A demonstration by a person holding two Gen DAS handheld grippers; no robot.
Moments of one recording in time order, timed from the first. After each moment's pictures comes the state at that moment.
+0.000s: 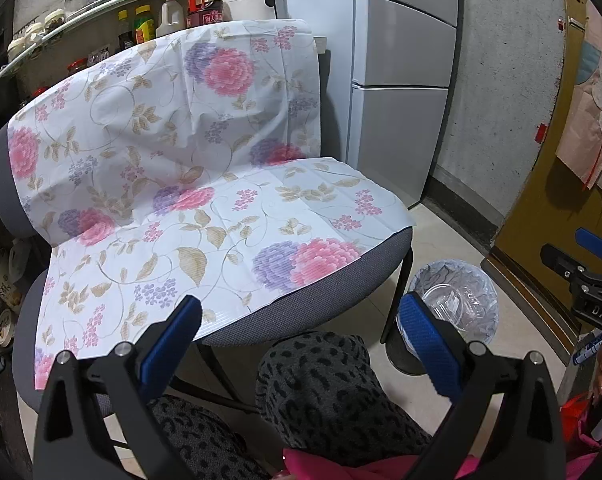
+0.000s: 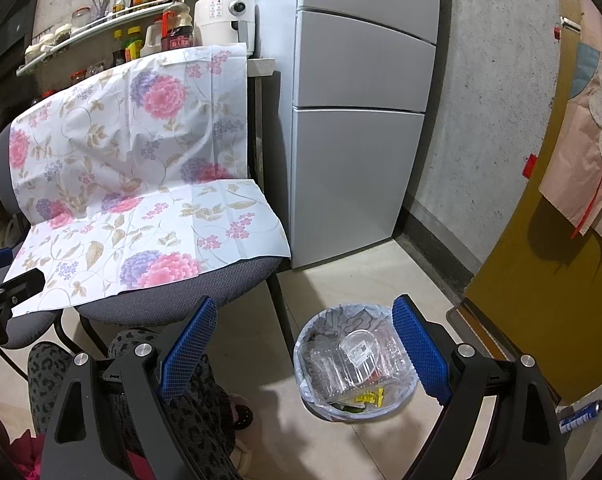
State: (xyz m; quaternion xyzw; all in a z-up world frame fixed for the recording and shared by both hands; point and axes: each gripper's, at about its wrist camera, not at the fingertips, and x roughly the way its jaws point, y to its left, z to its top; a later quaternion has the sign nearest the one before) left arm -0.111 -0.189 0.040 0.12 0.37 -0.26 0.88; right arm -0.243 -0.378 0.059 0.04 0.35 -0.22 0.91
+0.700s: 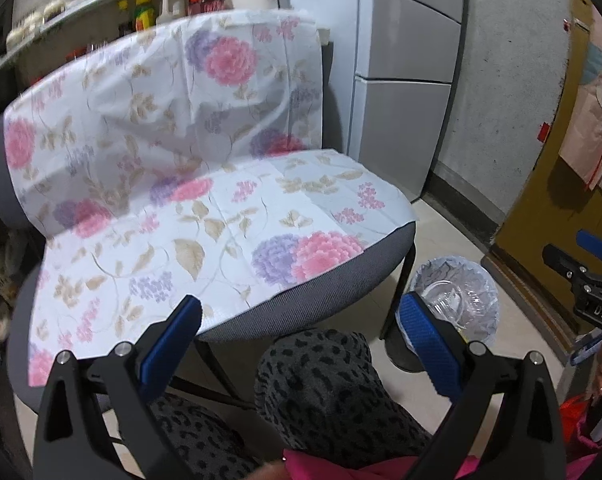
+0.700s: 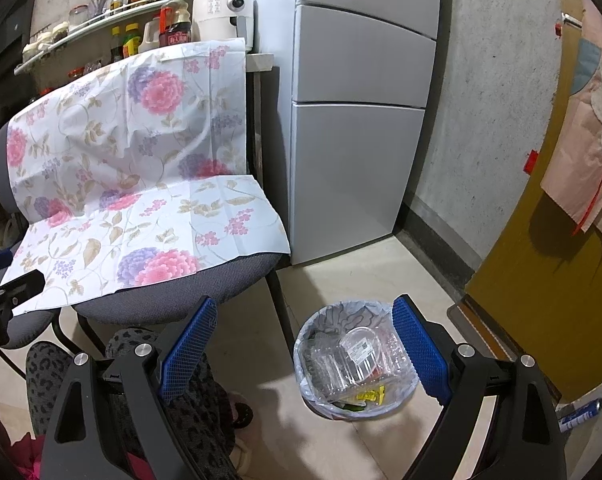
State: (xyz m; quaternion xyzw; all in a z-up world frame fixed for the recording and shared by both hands) left arm -0.099 -0.187 0.026 0.11 0.39 -0.26 0.88; right arm -0.239 -0.384 0.050 0.05 0.36 -0.22 0.90
